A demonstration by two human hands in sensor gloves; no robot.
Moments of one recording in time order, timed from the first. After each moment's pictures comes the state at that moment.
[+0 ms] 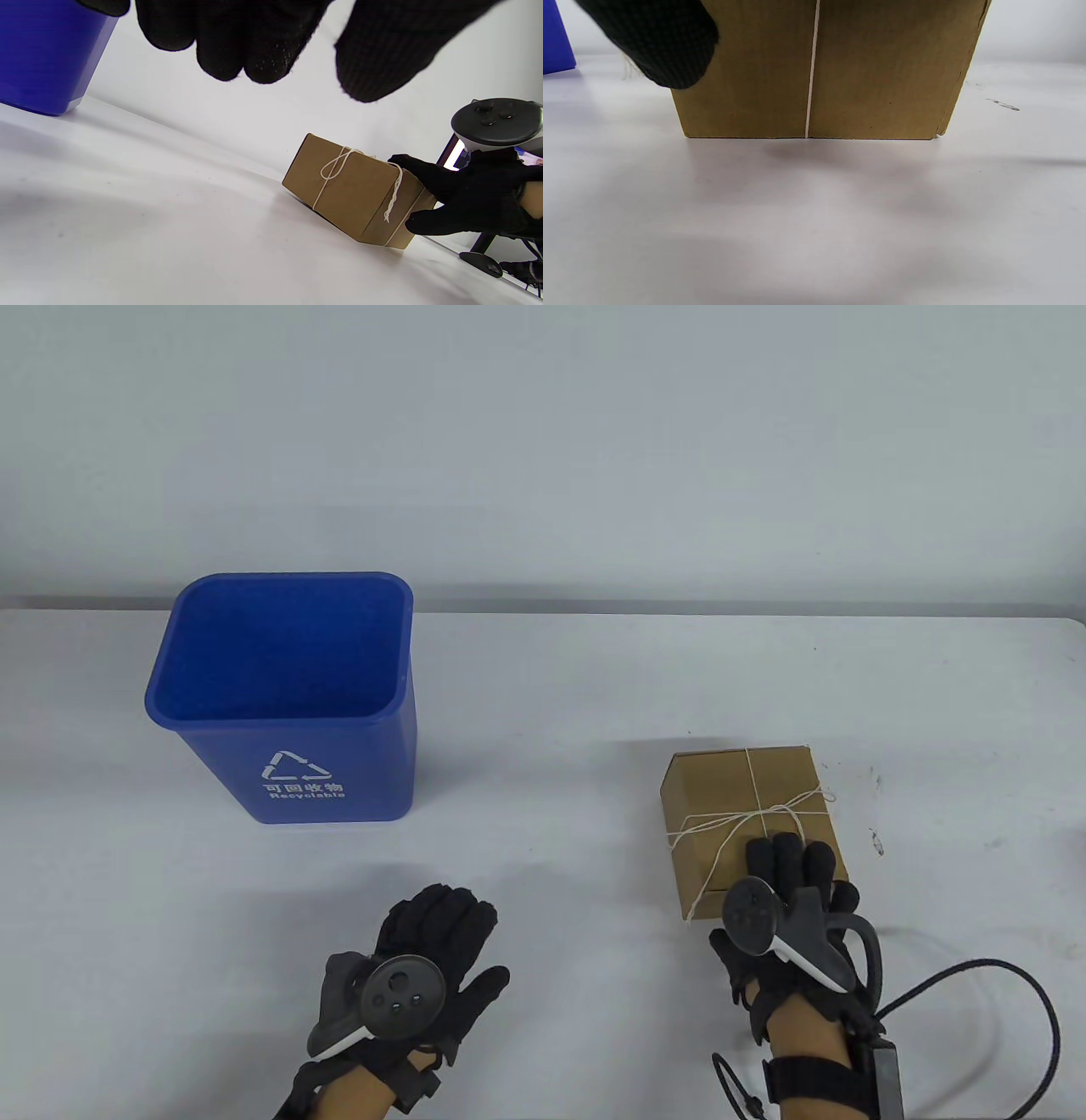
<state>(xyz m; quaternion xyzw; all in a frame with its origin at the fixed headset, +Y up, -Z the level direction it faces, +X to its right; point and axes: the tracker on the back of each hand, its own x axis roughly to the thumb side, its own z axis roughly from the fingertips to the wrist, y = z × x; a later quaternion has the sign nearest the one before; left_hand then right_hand) -0.147 -0.710 -0.223 0.05 -0.22 0.21 0.95 0.211 -0.715 -0.281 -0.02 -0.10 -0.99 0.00</state>
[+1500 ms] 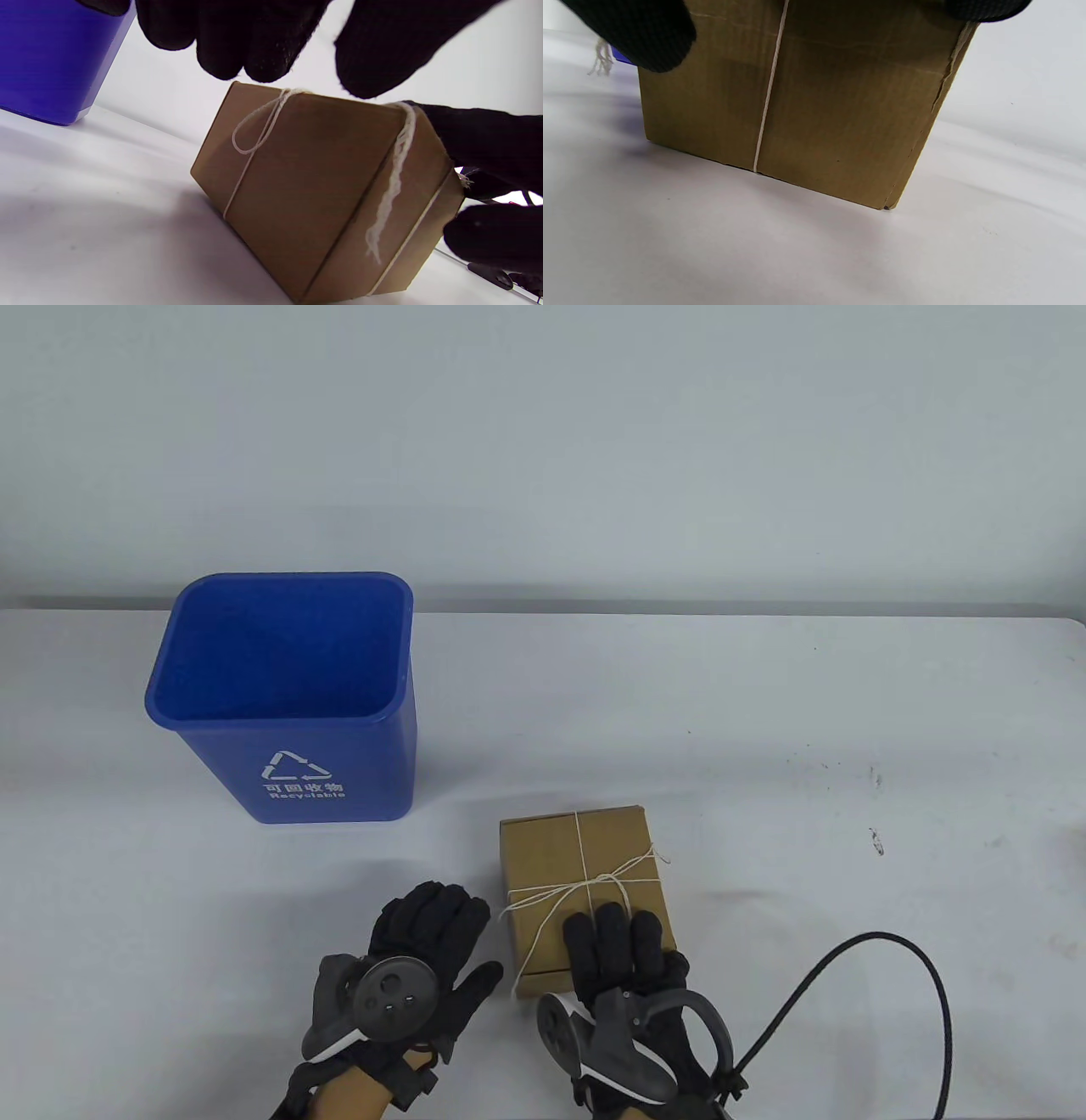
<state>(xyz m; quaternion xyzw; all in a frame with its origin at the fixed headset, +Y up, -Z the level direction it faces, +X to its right) -0.153 -0.711 -0.223 0.06 -0.21 0.22 0.95 0.053 -0.709 -0.196 -0.14 -0.03 -0.98 0.11</state>
